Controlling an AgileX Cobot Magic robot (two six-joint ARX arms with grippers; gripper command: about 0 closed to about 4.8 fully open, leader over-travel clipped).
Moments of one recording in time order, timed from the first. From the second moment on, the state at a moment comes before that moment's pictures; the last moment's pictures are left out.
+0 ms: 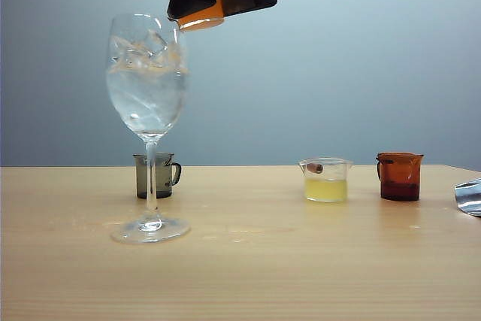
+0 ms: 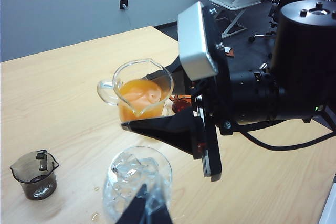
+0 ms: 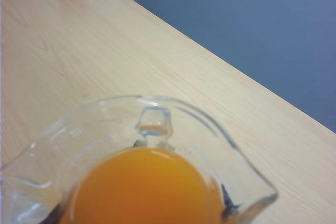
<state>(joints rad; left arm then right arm) -0.14 0.67 0.93 -0.52 0.73 0.07 0.84 1.52 1.08 0.23 0.11 -0.22</state>
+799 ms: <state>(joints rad) -0.14 0.67 0.93 -0.52 0.73 0.07 0.86 1.52 1.08 0.23 0.11 -0.36</state>
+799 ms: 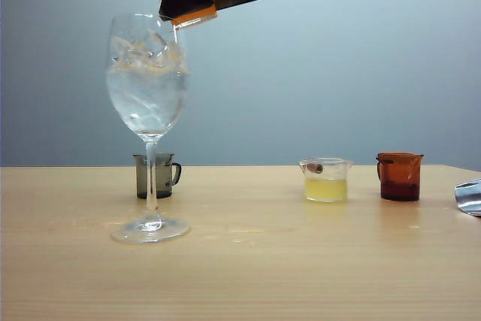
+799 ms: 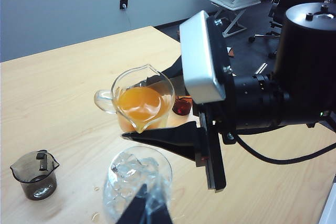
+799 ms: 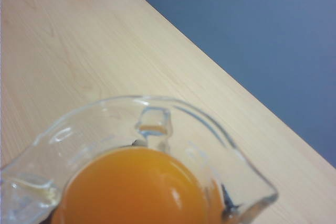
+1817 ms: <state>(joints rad) -0.14 0.66 0.93 -0.52 0.73 0.07 0.86 1.52 1.08 0.23 0.11 -0.62</state>
